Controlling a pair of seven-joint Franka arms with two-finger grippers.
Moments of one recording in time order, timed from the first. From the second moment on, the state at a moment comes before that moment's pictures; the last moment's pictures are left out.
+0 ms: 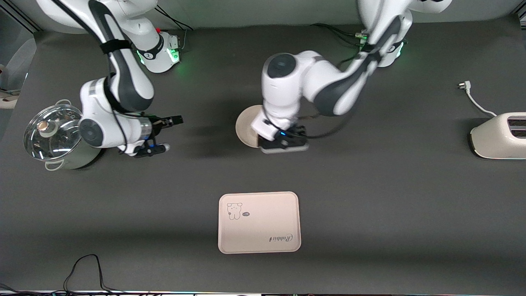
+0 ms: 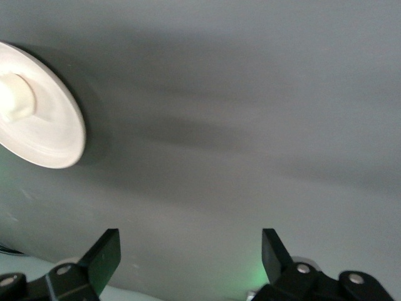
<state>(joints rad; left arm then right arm) -0.35 0.46 -0.41 -1.55 0.36 2.09 -0.94 0.37 0.20 -0.11 -2.09 0.34 1.82 -0.01</state>
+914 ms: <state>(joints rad) 0.07 0.33 -0.40 -1.52 0.14 1.76 -0.40 0.70 0.38 -0.10 -2.12 0.44 2.18 0.39</state>
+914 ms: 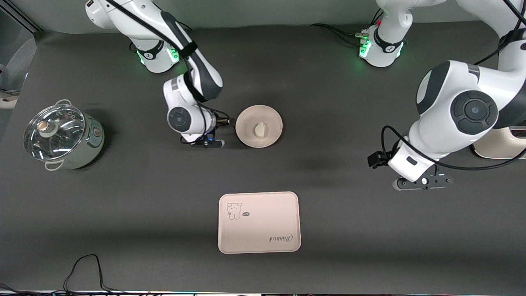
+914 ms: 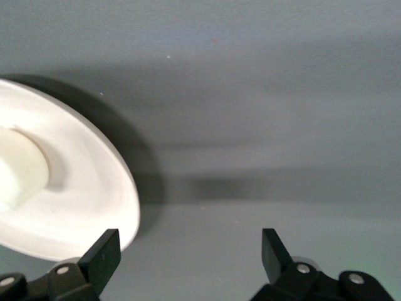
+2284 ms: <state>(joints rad) 0.08 0.04 -0.15 -1.69 0.01 1.68 -0.01 0.84 0.46 -0.10 -2.12 0.53 2.37 0.55</state>
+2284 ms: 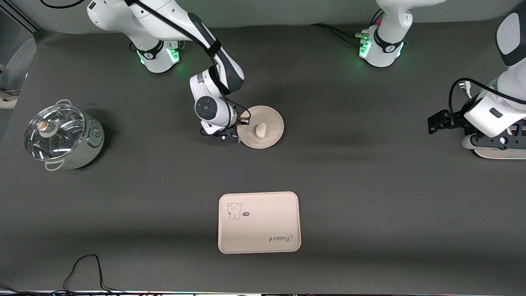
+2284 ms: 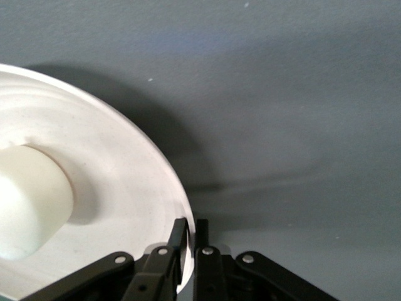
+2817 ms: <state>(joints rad) 0.10 0.04 -0.13 -1.69 0.01 1.68 -0.01 0.84 0.46 -0.10 -2.12 0.54 2.37 0.55</state>
